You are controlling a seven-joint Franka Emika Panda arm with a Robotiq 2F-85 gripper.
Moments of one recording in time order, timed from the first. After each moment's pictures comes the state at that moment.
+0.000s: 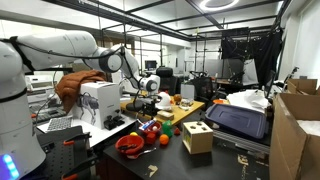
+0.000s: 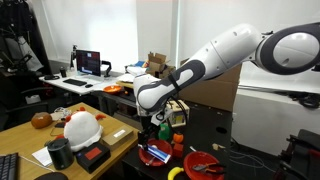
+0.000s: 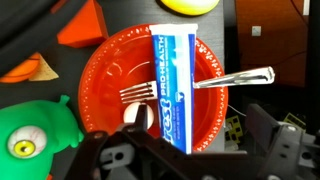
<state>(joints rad) 0.31 1.29 0.13 -0.96 -0.05 2.06 0.06</state>
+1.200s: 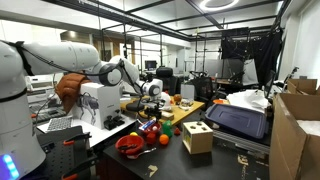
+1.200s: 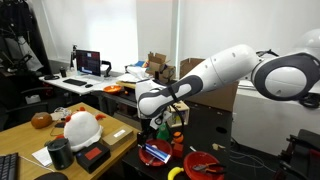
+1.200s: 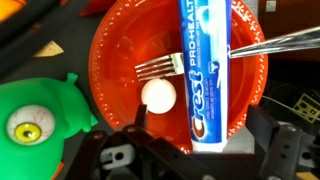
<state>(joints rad) 0.32 1.48 0.10 -0.69 -0.04 2.06 0.06</state>
